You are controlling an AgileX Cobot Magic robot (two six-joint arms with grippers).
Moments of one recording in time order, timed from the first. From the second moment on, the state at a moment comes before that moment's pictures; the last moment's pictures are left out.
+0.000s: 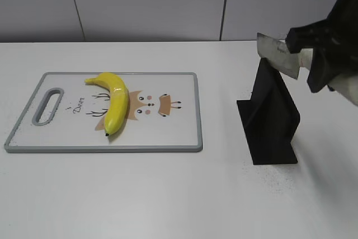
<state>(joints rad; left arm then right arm) -0.03 -0.01 -0.47 -0.17 1.09 0.25 0.41 1.49 -1.27 -0.01 1.21 0.33</state>
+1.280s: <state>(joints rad) -0.03 0.70 -0.84 -0.28 0.75 0.64 0.41 1.79 -1.80 0.24 1.23 -0.78</state>
